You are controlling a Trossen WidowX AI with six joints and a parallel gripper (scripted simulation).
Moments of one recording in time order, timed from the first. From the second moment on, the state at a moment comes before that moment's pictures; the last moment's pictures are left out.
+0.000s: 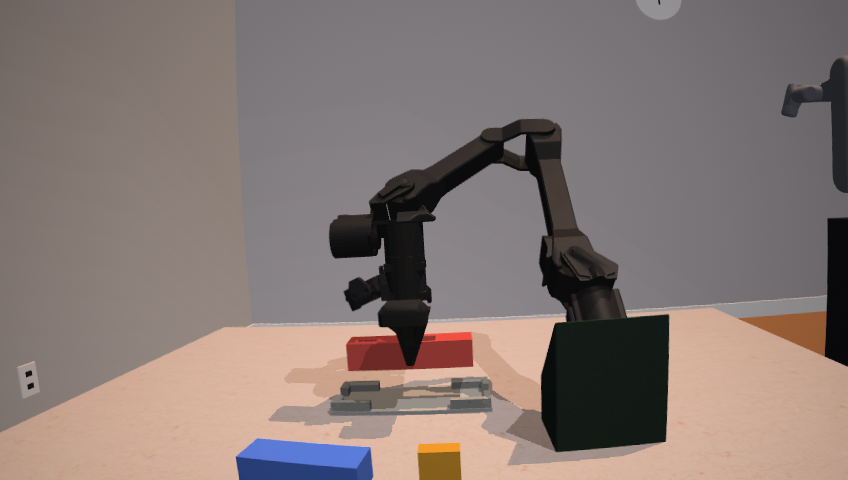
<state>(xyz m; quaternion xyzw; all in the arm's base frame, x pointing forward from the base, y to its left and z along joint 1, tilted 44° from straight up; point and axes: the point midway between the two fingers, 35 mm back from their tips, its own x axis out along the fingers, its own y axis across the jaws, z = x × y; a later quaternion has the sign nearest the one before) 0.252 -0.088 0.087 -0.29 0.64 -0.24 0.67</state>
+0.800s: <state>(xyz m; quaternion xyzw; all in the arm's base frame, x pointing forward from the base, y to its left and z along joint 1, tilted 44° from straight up) 0.256 -0.115 0.063 -0.29 0.64 -0.24 0.67</state>
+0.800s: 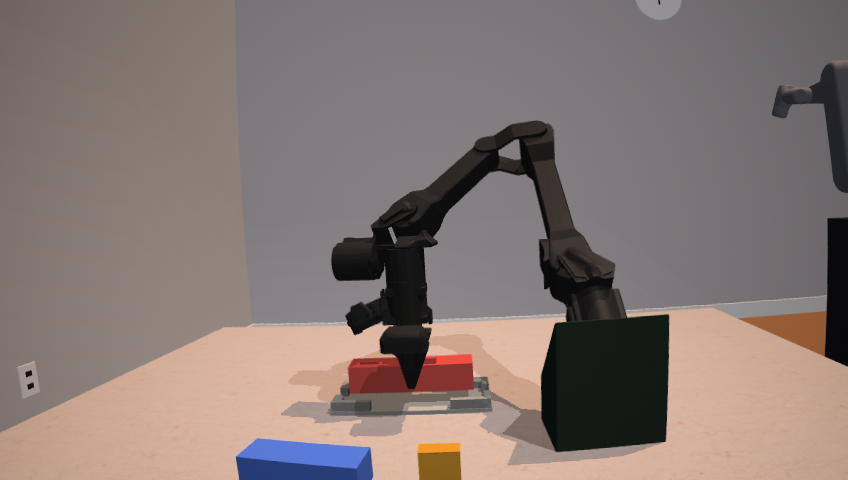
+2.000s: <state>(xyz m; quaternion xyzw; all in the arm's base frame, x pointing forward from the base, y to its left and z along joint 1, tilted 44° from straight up) 0.255 -0.117 0.061 -0.29 0.64 -0.24 0.67</state>
